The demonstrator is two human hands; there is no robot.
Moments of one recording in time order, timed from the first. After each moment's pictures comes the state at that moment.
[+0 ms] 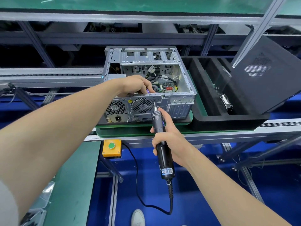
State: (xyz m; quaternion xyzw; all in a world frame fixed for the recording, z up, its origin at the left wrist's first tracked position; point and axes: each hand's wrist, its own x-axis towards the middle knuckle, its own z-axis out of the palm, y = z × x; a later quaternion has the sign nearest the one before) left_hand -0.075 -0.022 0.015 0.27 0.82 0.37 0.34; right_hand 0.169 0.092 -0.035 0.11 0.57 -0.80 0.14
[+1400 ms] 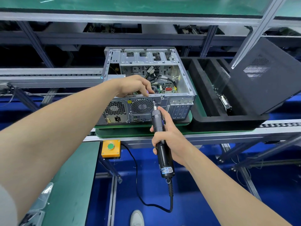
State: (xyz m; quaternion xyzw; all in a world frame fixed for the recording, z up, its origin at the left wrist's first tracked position) left_hand -0.066 -0.025 0.026 0.29 0.82 0.36 0.33; right_hand 0.165 0.095 -0.032 0.10 0.58 -0.79 0.14
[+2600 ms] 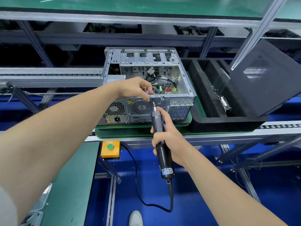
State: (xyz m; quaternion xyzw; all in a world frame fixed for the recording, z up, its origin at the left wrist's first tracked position) left_hand -0.065 -0.030 0.020 0.37 0.82 0.32 0.29; right_hand 0.161 0.096 -0.038 0.10 0.59 -0.79 0.13
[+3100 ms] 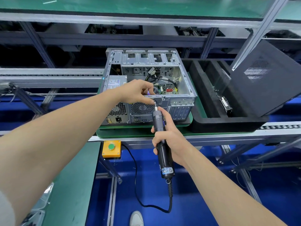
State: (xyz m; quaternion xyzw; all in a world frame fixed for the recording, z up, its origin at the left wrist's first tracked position) left_hand -0.059 -0.033 0.005 0.44 0.85 0.26 0.15; right_hand 0.160 0.095 -0.038 0.10 0.58 -0.80 0.13
